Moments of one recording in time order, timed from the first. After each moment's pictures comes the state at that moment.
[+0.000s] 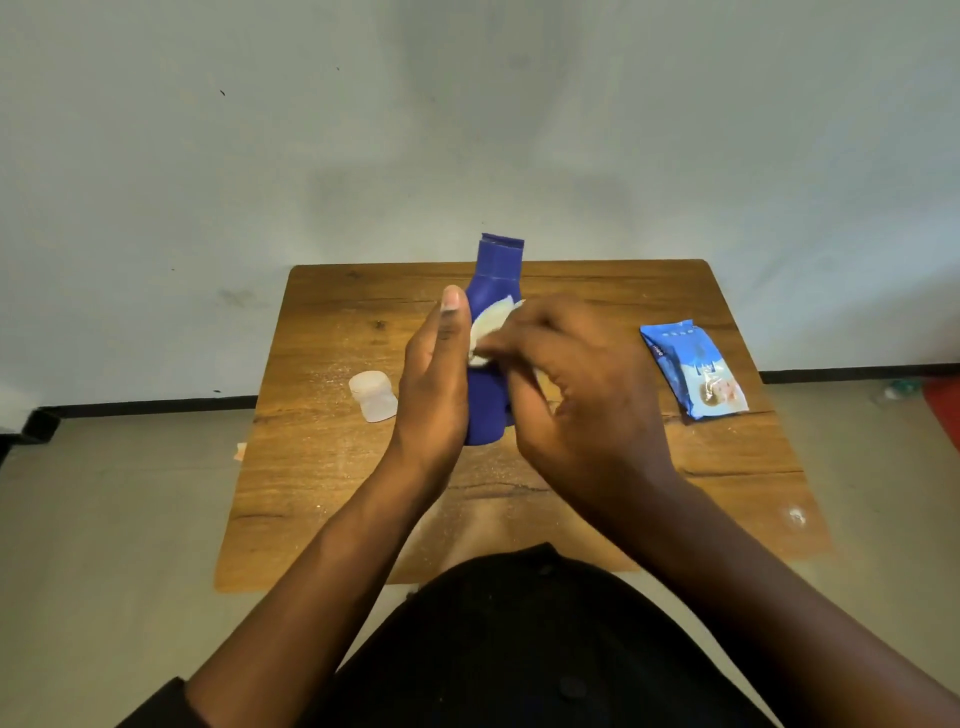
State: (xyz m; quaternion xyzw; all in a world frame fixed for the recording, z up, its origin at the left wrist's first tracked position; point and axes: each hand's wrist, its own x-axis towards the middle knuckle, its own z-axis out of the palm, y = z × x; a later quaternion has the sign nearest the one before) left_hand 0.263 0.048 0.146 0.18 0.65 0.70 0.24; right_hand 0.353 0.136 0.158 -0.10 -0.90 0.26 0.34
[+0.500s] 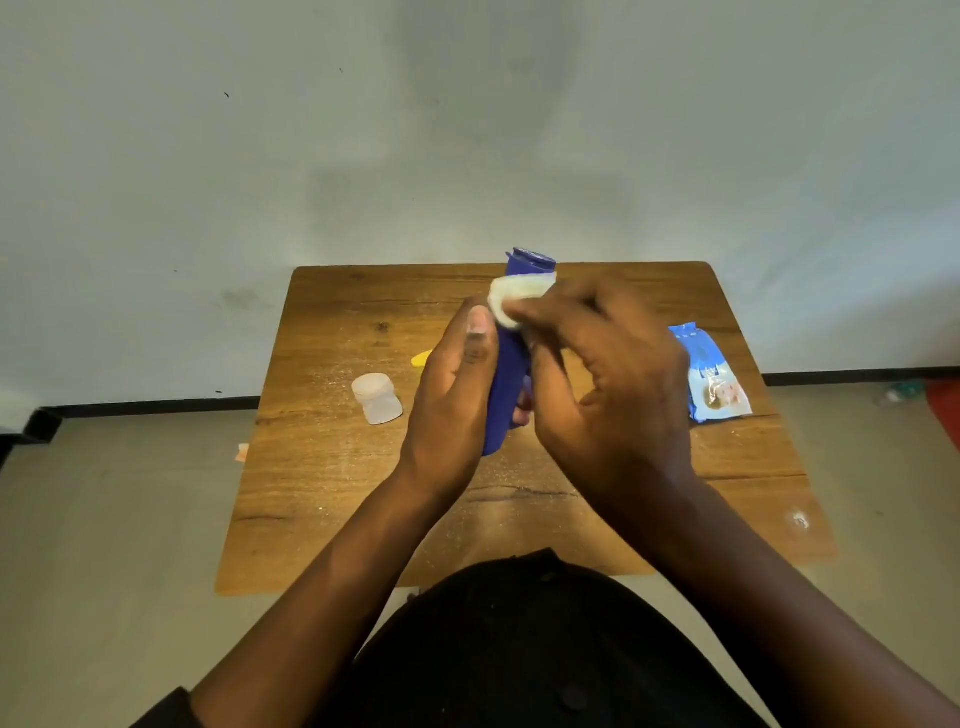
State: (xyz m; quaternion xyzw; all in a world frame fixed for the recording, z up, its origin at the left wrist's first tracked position) left_hand 0.268 0.044 0.145 0.26 0.67 0.65 0.23; right_hand 0.351 0.142 0.161 -0.13 -0.87 0.25 0.41
